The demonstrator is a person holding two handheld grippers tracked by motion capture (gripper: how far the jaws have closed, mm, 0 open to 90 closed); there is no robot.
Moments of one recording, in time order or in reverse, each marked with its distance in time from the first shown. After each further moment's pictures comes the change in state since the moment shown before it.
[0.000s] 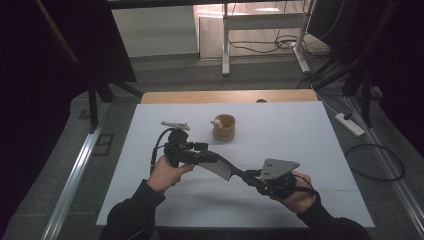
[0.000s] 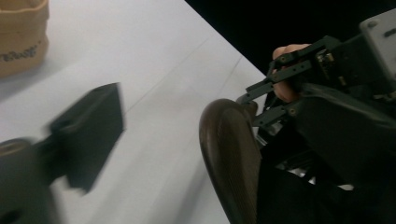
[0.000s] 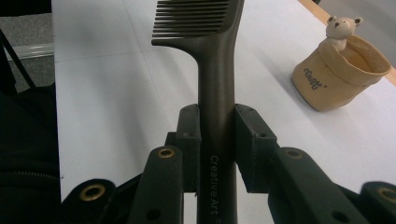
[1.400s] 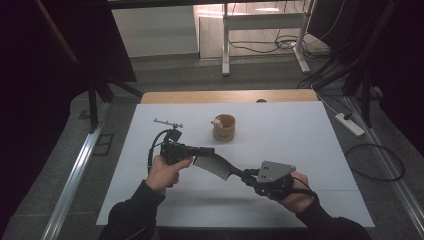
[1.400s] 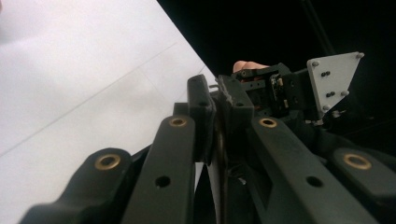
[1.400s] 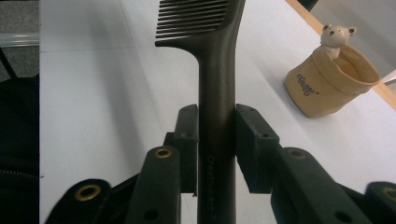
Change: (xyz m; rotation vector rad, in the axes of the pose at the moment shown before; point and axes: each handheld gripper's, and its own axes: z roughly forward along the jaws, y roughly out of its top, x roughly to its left) left arm 0.010 -0.004 -0.008 -0.039 -0.148 -0.167; right arm 0.004 -0.001 0.007 -0.003 -0.038 -0.061
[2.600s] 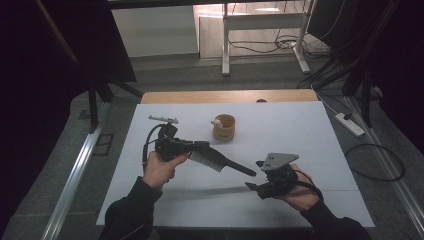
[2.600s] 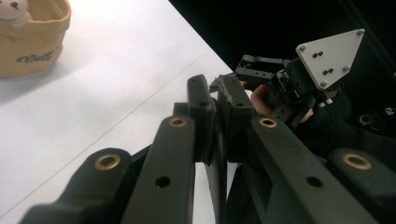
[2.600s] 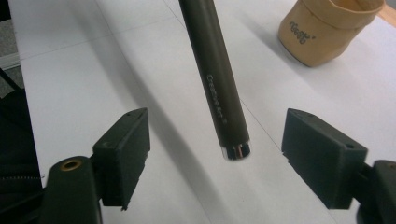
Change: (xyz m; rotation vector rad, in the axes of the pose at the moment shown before) left arm -0.009 0.008 -0.015 -0.029 0.147 0.105; right arm -0.019 -0.013 0.001 0.098 0.006 0.225
